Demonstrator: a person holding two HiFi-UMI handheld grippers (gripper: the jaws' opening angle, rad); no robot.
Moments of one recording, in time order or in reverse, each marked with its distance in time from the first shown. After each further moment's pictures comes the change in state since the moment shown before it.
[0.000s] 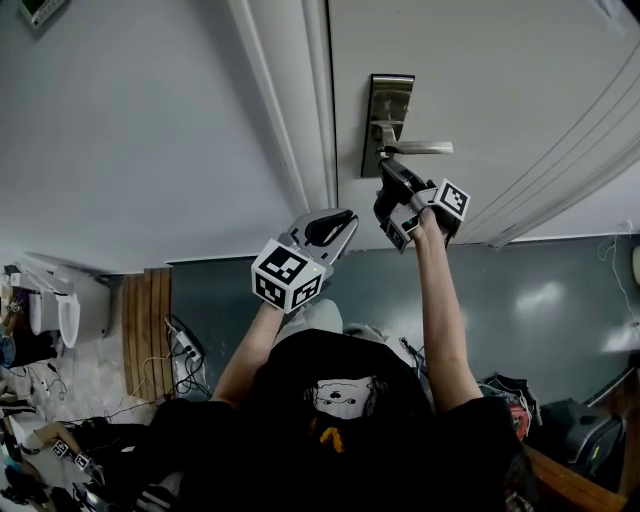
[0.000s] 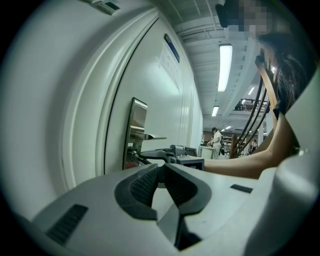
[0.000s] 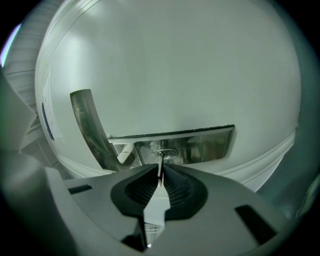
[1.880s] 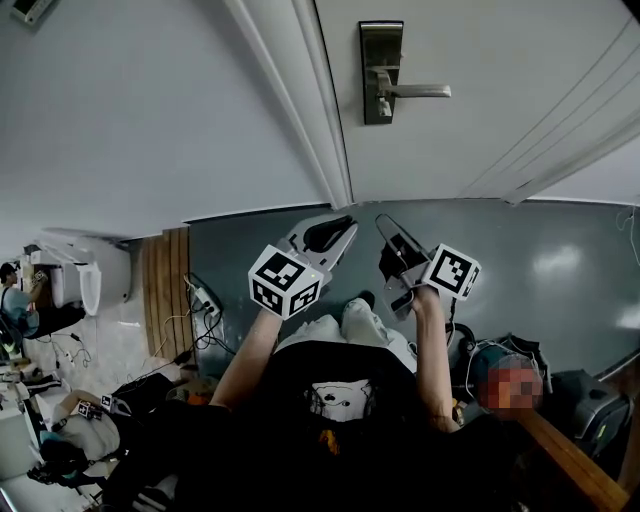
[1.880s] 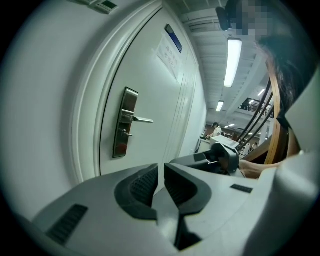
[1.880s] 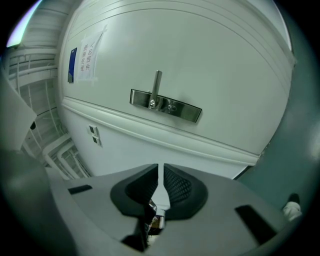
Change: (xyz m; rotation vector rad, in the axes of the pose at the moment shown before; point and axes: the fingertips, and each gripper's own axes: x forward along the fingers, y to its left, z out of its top) left arm -0.061 -0.082 -0.040 -0.104 0.154 0.024; right arm -0.163 0.014 -0.165 -0.361 0.140 -0.192
